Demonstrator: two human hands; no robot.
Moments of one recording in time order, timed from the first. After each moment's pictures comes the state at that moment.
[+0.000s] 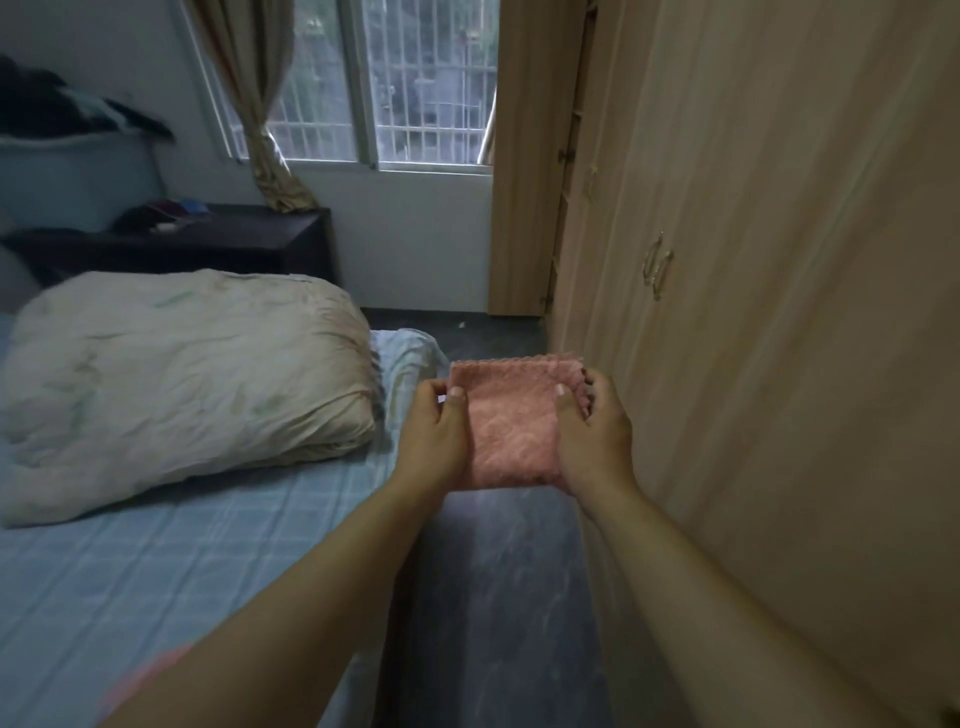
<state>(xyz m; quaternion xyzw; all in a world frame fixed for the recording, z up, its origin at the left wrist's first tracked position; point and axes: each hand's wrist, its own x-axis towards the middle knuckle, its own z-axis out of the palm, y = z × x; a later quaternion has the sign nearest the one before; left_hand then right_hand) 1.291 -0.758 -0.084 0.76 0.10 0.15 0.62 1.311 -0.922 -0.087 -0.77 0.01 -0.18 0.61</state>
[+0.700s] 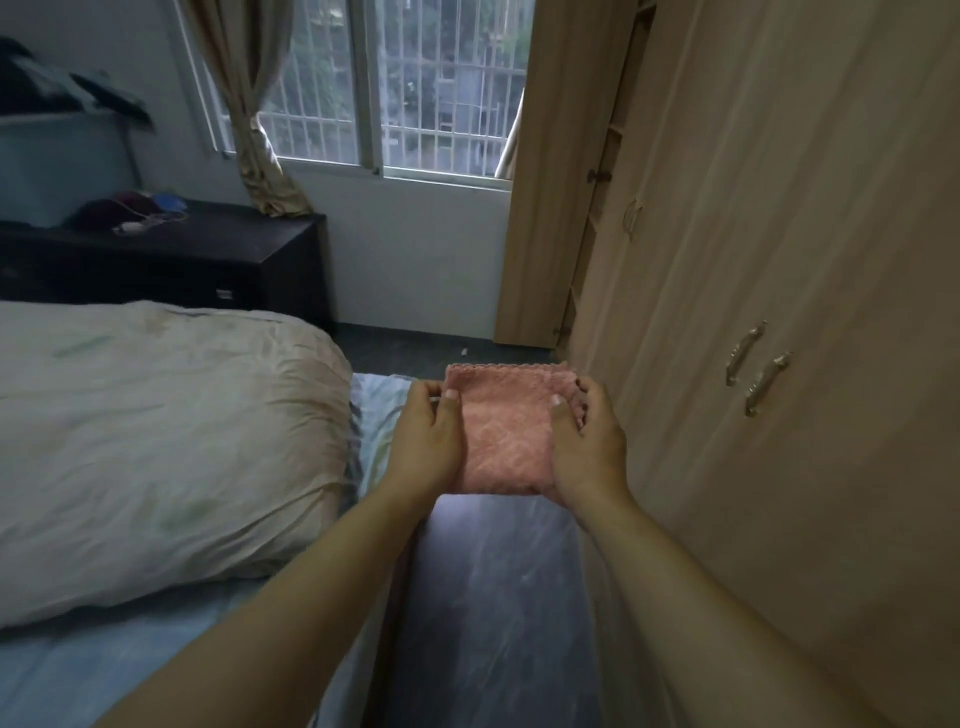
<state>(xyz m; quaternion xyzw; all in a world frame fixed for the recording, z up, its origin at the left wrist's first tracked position) 1.624 -0.692 -0.101 0.77 0.13 0.15 0.61 1.637 -0.859 -0.093 -0.78 -0.01 -0.15 0.61</state>
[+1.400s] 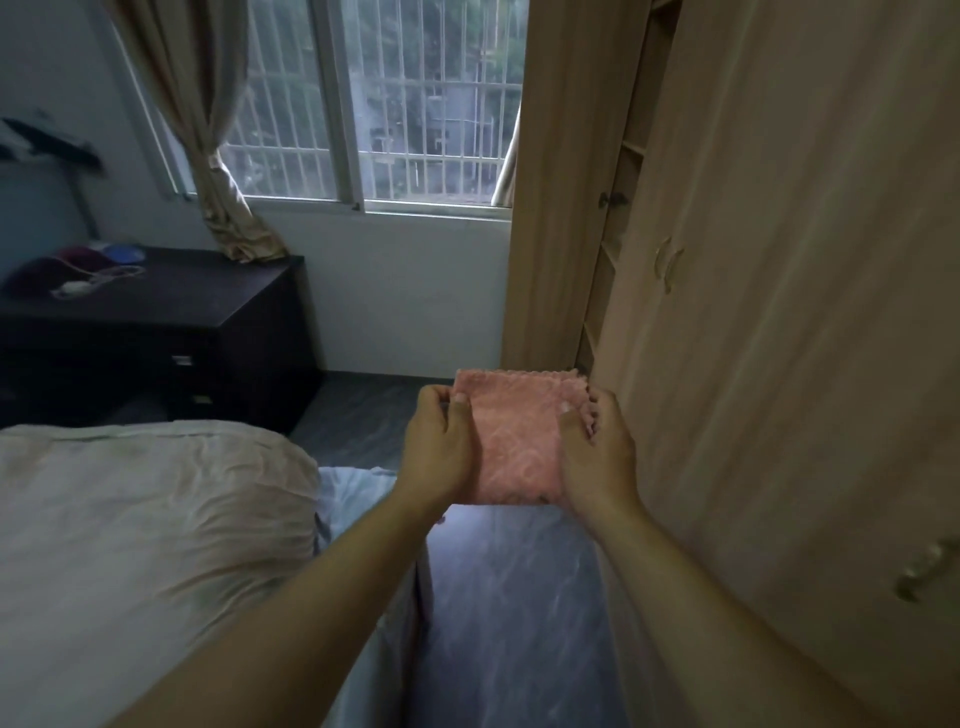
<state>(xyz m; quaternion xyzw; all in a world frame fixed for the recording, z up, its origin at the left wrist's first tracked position) 1.973 -0.659 -0.091 0.81 0.11 0.18 0.55 1.985 -0.826 -0.096 -0.76 0.00 -0.18 0.62</state>
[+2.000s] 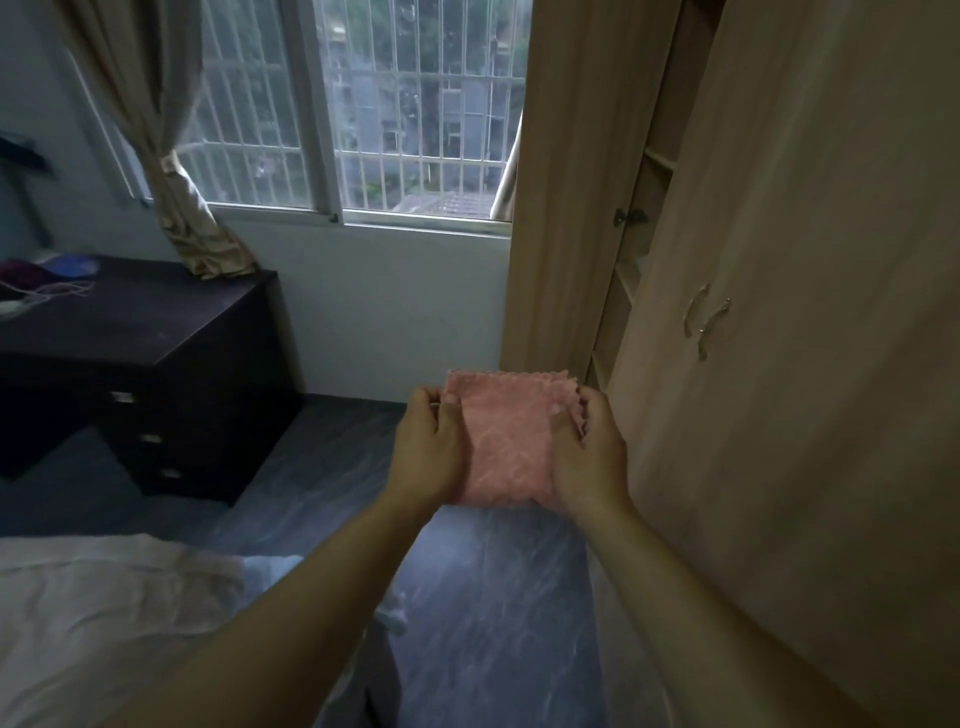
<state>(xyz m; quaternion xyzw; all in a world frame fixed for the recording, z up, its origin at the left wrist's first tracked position) 2.263 -0.673 -0.089 0.79 0.12 0.18 0.57 2.277 -0.839 -0.083 -0.77 -0.02 -0.14 0.62</state>
